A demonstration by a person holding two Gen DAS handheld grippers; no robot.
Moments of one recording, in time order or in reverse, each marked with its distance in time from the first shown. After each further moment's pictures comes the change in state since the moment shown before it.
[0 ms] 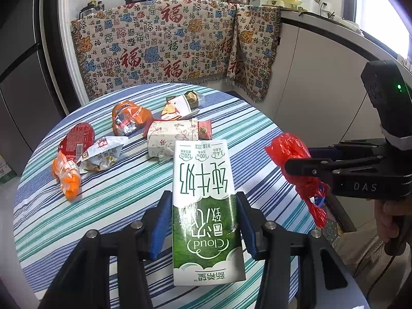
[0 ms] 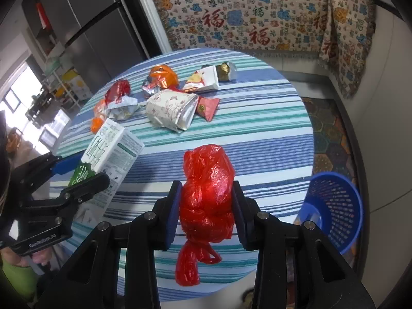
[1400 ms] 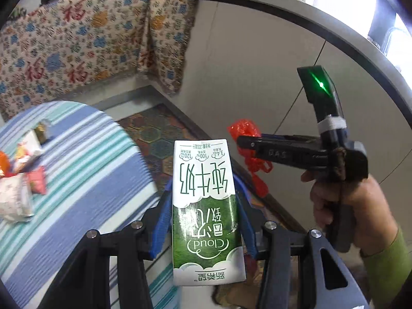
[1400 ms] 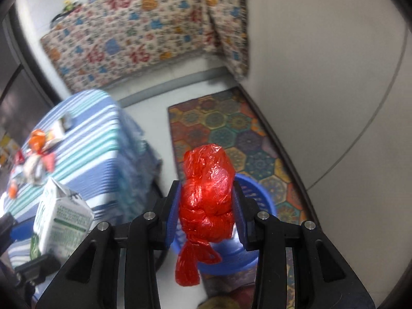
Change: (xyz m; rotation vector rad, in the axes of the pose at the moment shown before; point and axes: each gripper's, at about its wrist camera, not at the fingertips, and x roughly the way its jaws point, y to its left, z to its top) left arm 0.103 -0.202 0.070 0.114 0.088 -0.355; right arm -0.043 -0.251 -0.030 0.357 -0.090 -0.325
